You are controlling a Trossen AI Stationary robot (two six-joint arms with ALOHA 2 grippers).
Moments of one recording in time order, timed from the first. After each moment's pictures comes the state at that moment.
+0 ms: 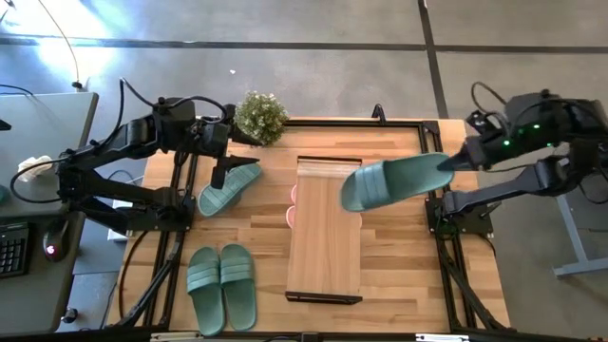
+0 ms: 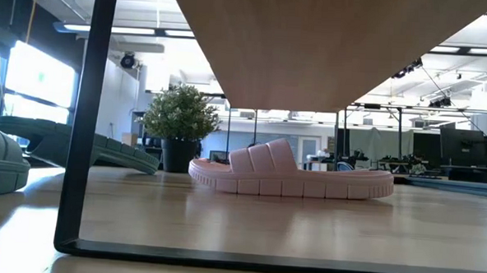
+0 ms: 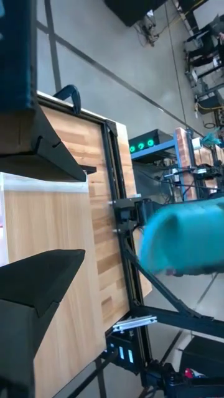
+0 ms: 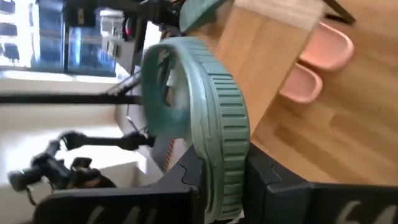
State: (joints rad) left arm 0.34 1.02 1.32 -0.60 0.22 0.24; right arm -0.03 1.01 1.94 -1.57 -0.14 1.25
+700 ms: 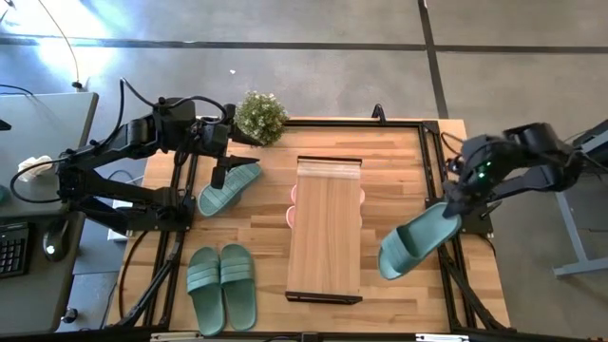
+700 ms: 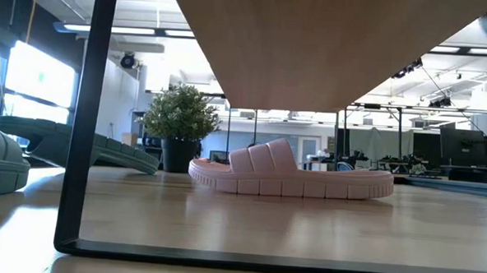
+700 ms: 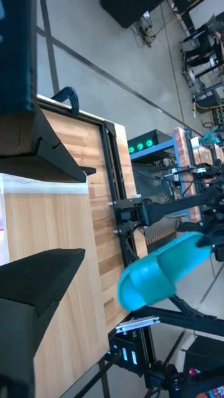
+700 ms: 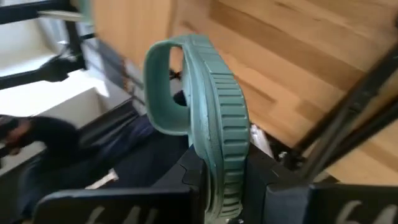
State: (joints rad) left arm 0.34 1.03 1.32 -0.60 0.22 0.26; right arm 0.12 0.84 1.43 -1.57 -0.44 1.45
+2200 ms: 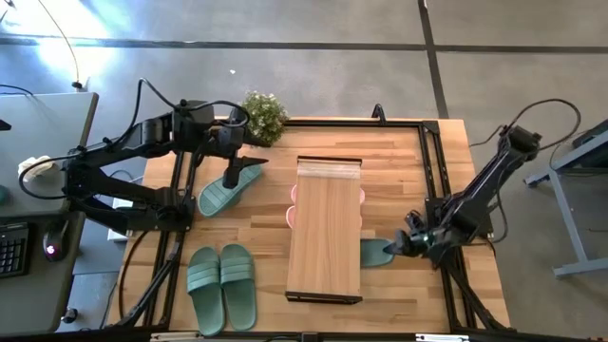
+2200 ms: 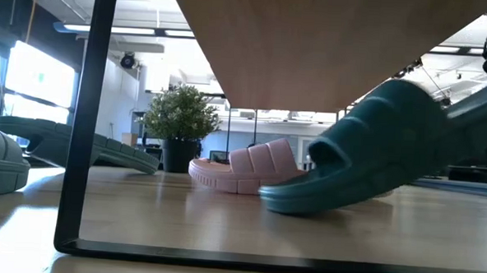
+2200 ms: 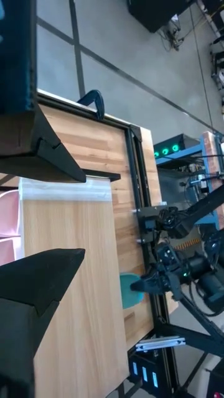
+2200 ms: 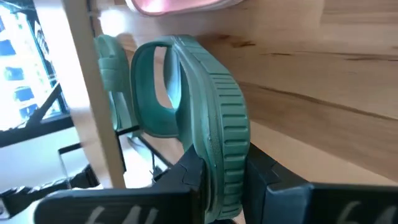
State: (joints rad) left arm 0.34 1.10 1.32 -0.63 0.16 0.26; right arm 0.89 0.93 0.42 -0.29 0.56 2.20
